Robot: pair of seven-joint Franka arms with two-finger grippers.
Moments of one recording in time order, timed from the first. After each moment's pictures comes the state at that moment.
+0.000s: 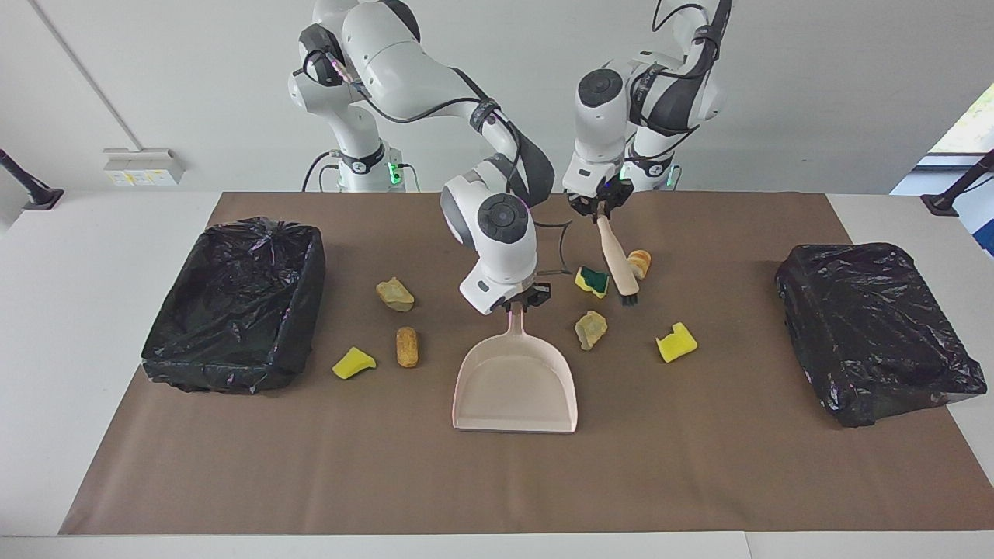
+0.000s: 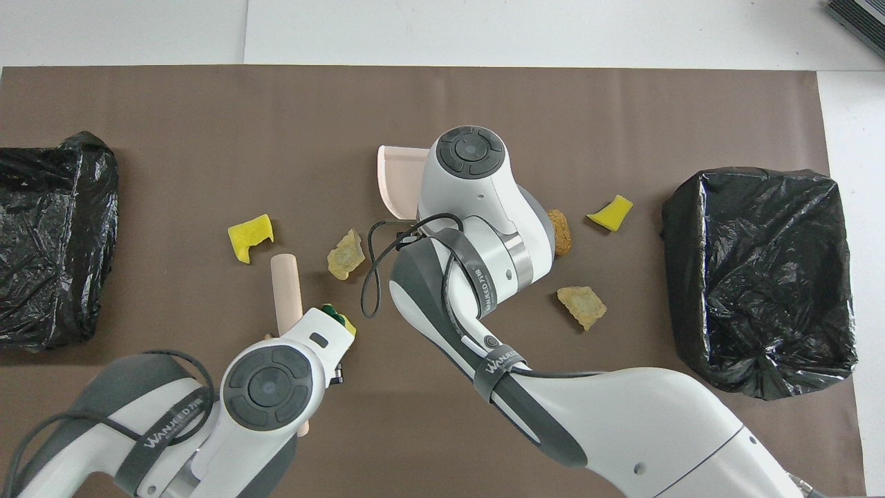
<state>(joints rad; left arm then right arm) -0.66 -0.23 0.07 -2.34 0.16 1.94 -0.76 0.48 0.60 0.10 -1.39 0.14 1.87 0.58</state>
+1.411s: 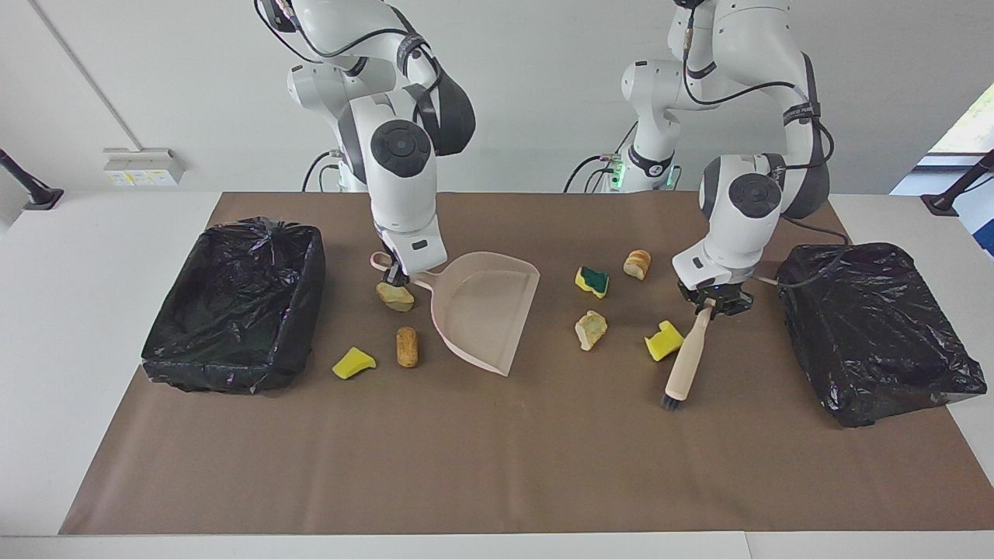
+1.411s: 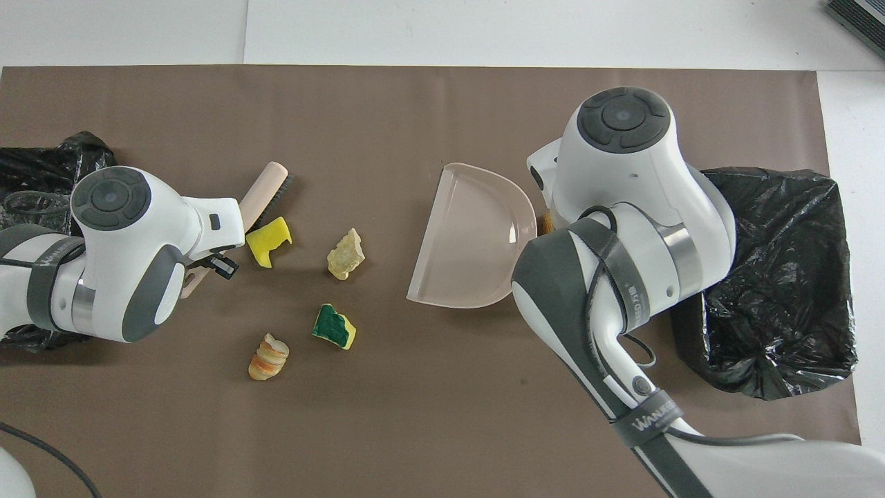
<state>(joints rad) -0.24 0.15 0.03 -2.06 0.19 2.15 0.34 0.33 0.29 0.09 -1.58 -0.11 1.62 -0.86</state>
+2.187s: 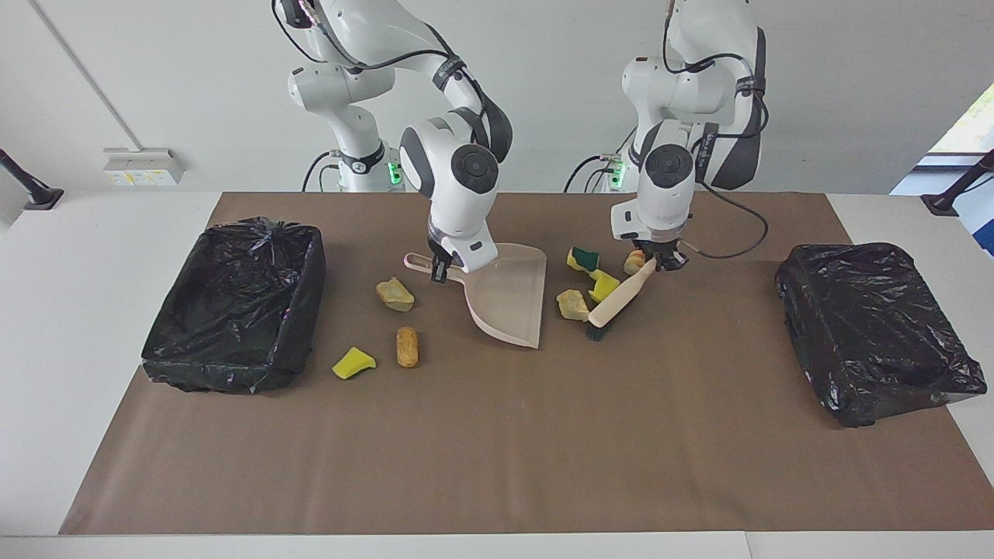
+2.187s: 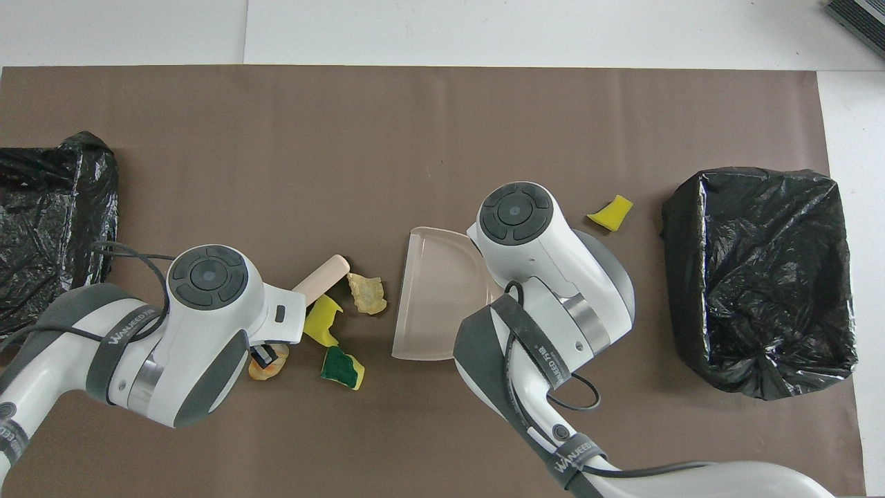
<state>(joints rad) -0.43 -0.06 0.03 -2.27 0.18 1.93 0.43 0.43 0.27 0.09 -1.80 -0.14 1.77 -0.84</state>
